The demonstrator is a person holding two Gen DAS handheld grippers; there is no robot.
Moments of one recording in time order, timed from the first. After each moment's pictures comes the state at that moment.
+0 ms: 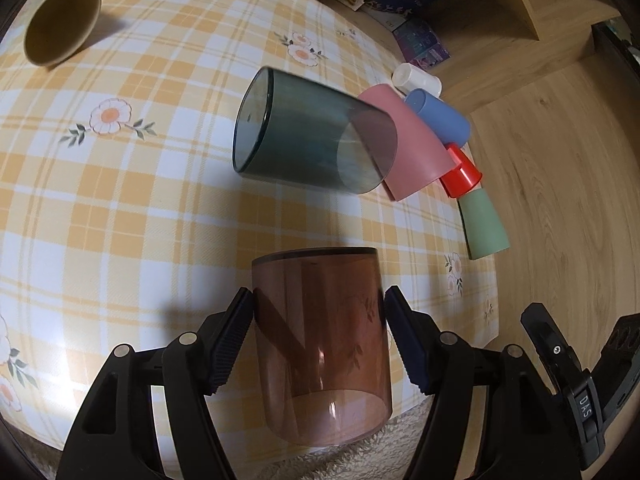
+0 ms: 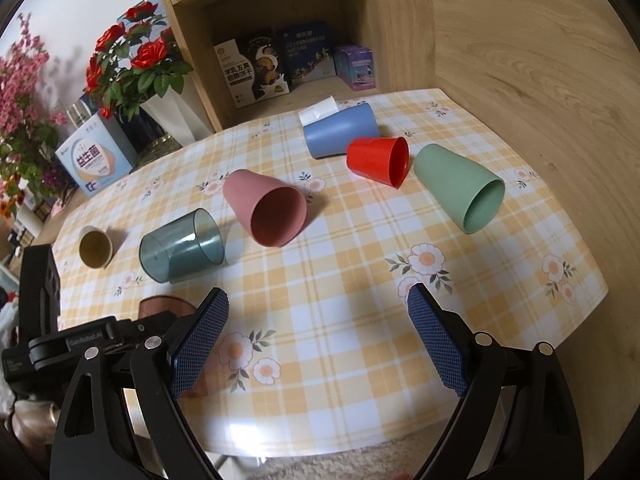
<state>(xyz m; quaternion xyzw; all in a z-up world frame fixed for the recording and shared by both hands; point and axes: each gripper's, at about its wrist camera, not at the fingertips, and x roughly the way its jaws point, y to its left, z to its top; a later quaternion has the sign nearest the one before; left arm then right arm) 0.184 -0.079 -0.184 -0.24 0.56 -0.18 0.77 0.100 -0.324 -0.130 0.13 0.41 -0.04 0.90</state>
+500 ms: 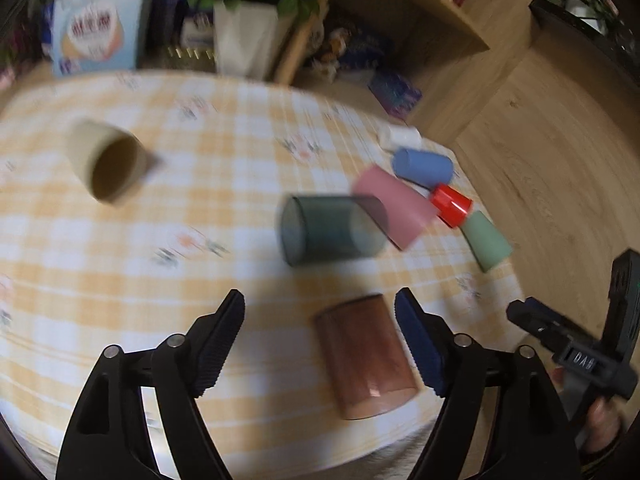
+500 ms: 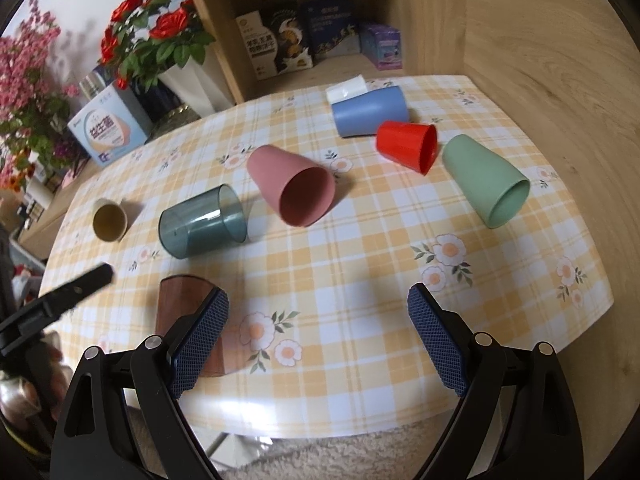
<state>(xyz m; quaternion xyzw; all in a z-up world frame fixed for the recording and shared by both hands) 0.161 -0.032 -0.114 -0.12 0.45 -0.17 0.87 0.115 -0.304 -0.123 0.11 0.46 0.01 0.88</state>
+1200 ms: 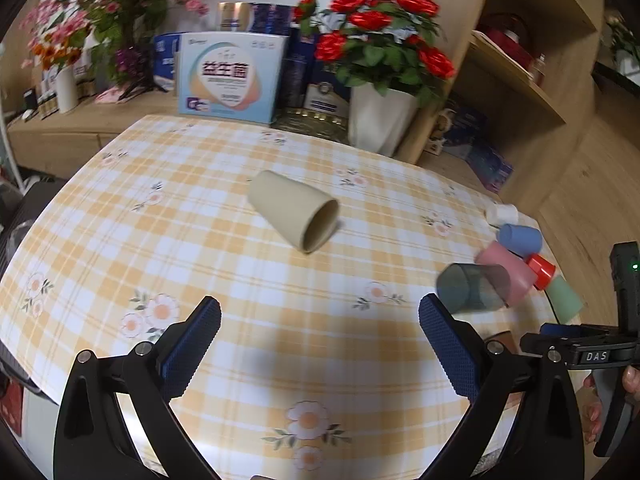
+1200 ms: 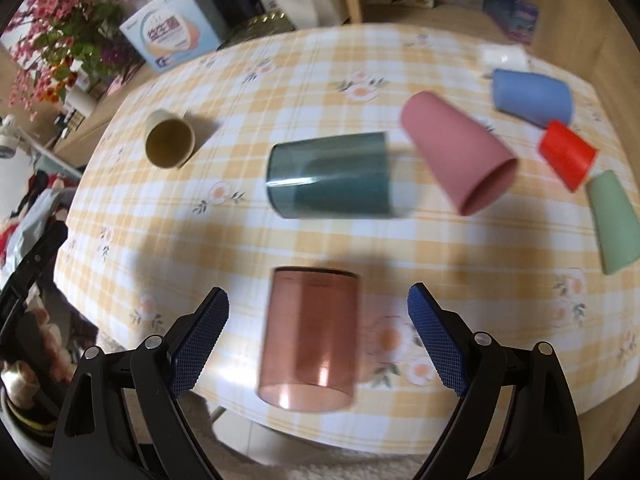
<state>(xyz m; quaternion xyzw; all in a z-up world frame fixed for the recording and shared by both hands) 0.129 0.106 -0.093 -0.13 0.38 0.00 0.92 0.186 -0.187 -0.146 0.05 0.57 0.14 0.81</state>
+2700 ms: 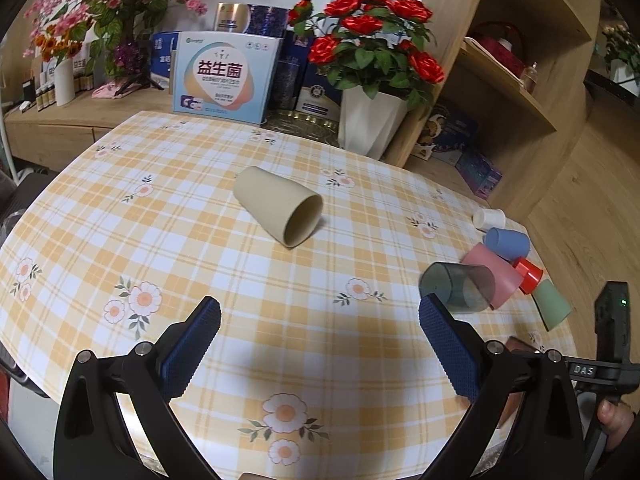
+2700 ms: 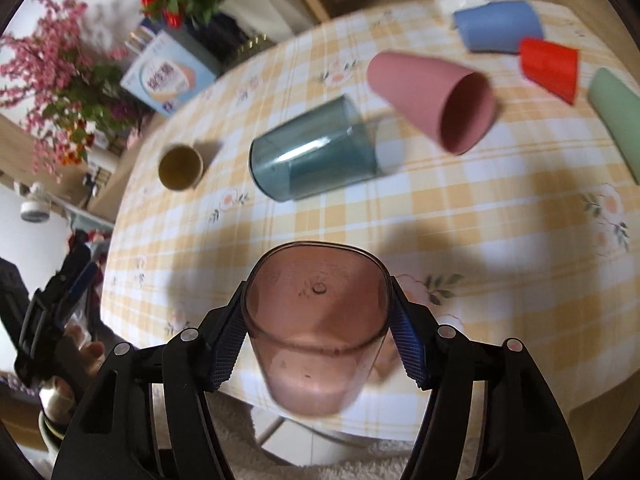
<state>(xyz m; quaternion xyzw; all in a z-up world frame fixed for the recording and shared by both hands) 0.119 0.086 -0.093 -0.14 0.36 -0.02 0.92 0.146 -0.235 -0.170 0.20 0.53 0.15 0.81</state>
